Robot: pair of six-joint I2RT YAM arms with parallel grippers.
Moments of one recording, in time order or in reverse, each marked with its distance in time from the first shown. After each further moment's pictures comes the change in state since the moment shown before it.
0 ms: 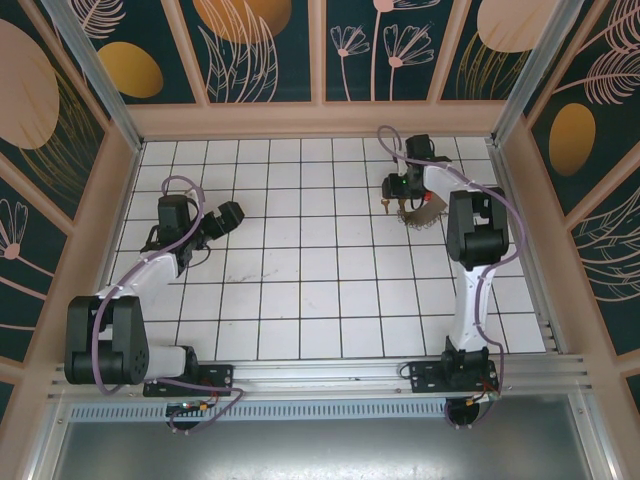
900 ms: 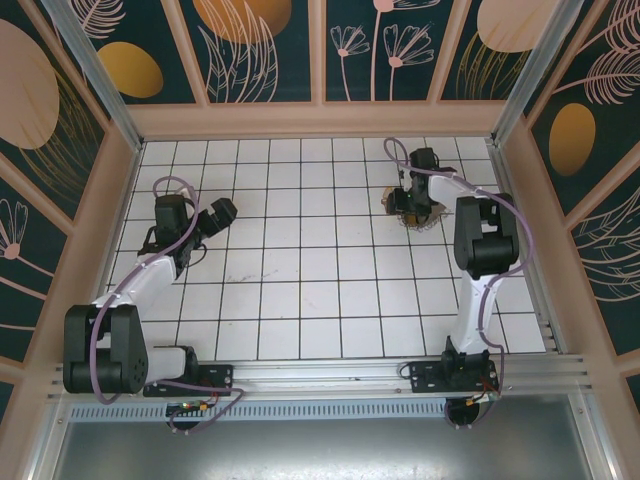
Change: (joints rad) left arm 0.000 -0.047 -0.006 -0.008 -0.134 -0.040; right arm 0.001 -0.115 -0.198 -0.025 0.010 0.062
